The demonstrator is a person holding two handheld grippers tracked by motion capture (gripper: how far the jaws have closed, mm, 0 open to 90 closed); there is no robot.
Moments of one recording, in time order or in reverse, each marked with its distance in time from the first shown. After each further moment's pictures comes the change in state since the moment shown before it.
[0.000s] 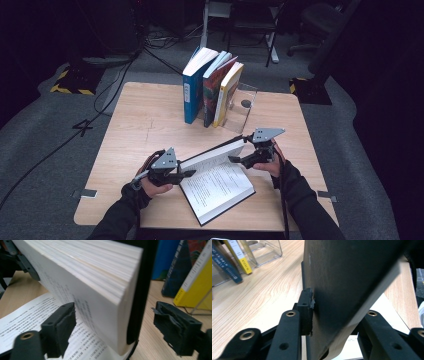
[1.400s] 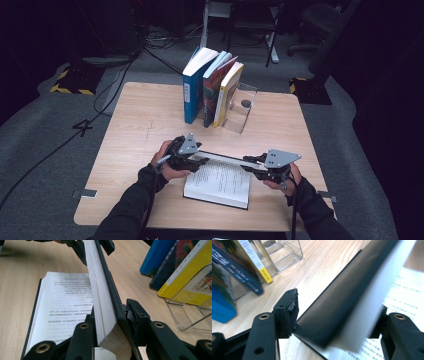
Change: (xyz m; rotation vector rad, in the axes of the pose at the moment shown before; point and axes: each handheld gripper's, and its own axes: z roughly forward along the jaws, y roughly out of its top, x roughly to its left) left arm 0.015 0.042 0.044 0.105 0.132 0.082; right arm 0.061 -0.013 -0.047 0.065 -0.173 -0.193
